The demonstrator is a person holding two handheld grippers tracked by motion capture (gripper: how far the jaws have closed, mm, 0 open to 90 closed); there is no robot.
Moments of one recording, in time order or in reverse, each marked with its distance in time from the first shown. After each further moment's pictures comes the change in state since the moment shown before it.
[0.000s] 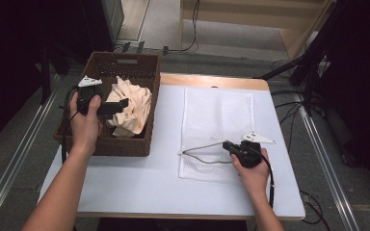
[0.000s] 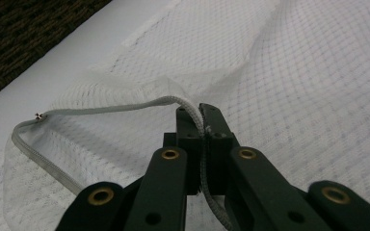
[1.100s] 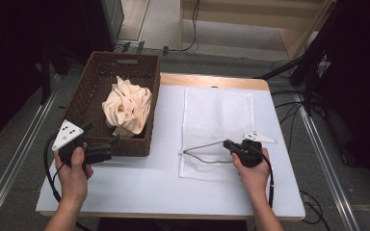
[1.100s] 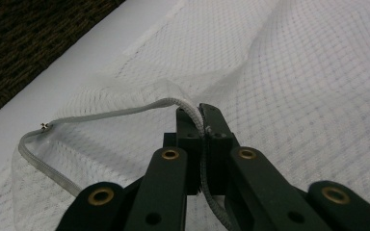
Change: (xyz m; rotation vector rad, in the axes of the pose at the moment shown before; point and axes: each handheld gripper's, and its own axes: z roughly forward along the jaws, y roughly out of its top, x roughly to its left) left arm -0.039 -0.093 -0.088 -0.258 -0.041 0.080; right arm 0.001 0.003 -0.003 -0.021 0.000 0.033
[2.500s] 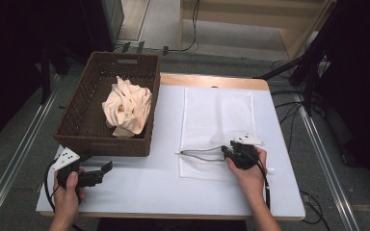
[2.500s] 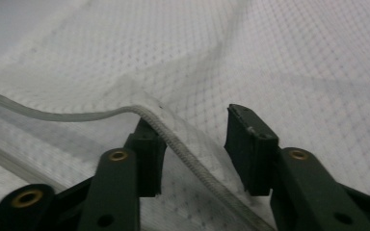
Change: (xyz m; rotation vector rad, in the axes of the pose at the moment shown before) left arm 0.042 -0.106 -0.005 0.151 -0.083 -0.092; right arm 0.010 -0.010 0.014 0.089 -0.212 -0.129
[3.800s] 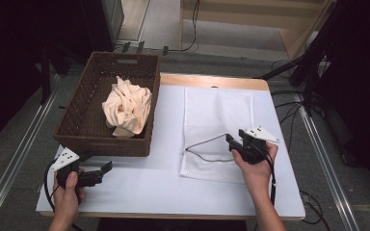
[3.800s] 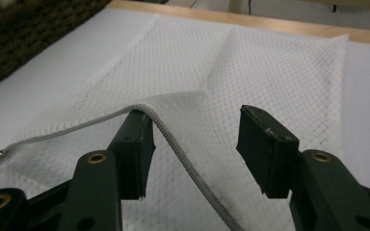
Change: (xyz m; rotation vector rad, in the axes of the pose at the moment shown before) left arm 0.001 0.000 0.000 -0.004 -0.007 -0.001; right arm -0.004 0.031 -0.036 -0.146 -0.025 0.047
